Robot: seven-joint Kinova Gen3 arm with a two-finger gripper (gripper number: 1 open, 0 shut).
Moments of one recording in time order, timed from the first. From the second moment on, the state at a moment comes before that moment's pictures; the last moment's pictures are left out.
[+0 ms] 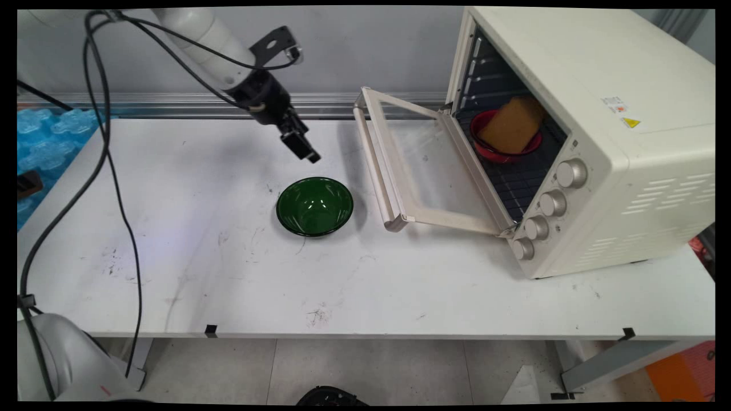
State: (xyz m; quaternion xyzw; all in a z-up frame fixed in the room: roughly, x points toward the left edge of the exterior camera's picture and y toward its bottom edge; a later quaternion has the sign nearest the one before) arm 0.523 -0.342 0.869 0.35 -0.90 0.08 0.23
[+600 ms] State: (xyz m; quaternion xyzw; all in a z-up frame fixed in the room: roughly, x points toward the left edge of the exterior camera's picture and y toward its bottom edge) arm 0.516 -0.343 0.826 0.32 -0.90 0.10 0.29
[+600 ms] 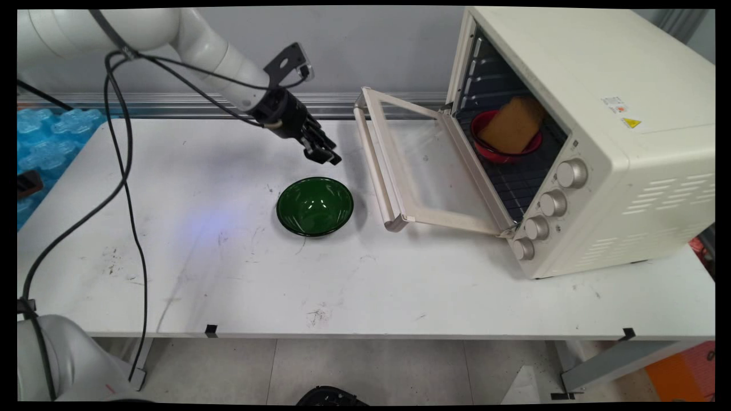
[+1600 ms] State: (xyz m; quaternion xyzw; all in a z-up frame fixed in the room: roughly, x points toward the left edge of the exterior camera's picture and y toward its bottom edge) arm 0.499 -0.355 0.769 0.25 -0.89 0.12 0.35
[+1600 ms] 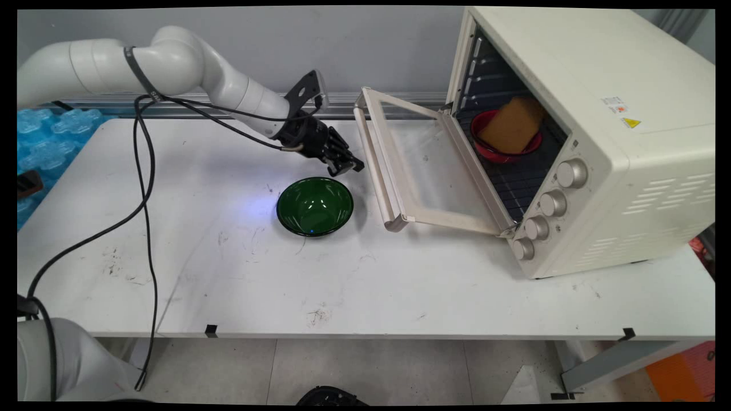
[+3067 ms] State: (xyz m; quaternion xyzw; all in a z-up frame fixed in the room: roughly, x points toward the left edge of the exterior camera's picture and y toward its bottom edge) arm 0.487 -0.378 0.779 0.21 -0.88 0.15 0.40
